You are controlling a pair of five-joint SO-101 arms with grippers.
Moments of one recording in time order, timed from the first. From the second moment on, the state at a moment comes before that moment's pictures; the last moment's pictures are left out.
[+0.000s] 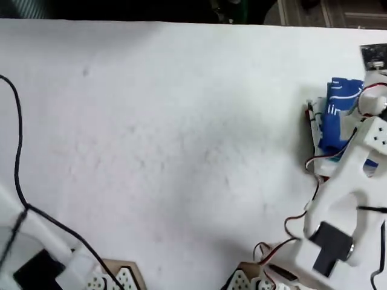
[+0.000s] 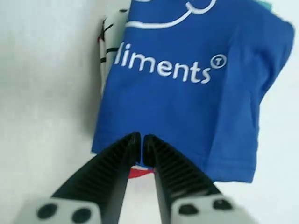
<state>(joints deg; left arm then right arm) -47.5 -20.3 -10.5 99.0 -26.2 28.7 -7.0 -4.9 82.0 33.3</state>
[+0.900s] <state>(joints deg) -11.1 -40.8 -3.8 97.5 2.2 -7.1 -55.5 28.8 92.6 -3.1</state>
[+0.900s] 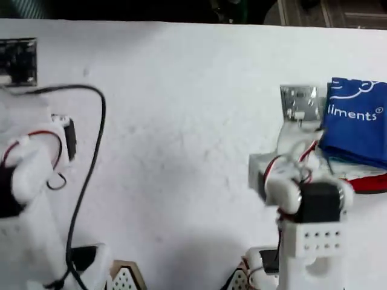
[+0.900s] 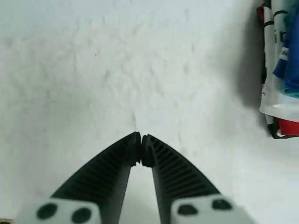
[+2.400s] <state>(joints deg) -7.5 -103.6 97.1 56.4 2.9 -7.9 -102.7 93.8 72.6 6.0</state>
